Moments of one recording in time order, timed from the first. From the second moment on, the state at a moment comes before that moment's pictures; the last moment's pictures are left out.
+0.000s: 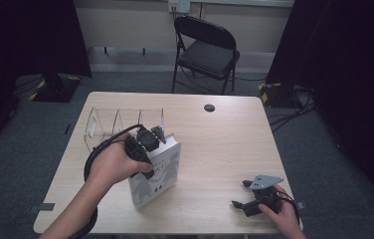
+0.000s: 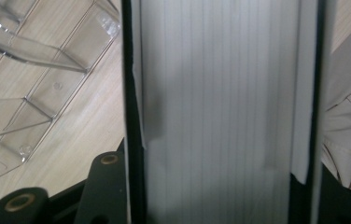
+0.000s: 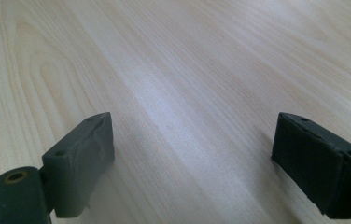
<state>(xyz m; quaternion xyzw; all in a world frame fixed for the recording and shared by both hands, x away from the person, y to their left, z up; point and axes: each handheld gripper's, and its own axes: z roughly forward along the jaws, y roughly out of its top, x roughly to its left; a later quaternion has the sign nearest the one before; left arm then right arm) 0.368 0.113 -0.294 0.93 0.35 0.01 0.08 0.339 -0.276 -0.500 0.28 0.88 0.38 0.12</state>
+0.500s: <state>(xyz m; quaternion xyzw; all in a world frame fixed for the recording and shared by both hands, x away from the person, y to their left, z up) 0.363 0.149 -0.288 0.92 0.39 0.01 0.09 0.339 -0.276 -0.500 0.27 0.87 0.38 0.12</state>
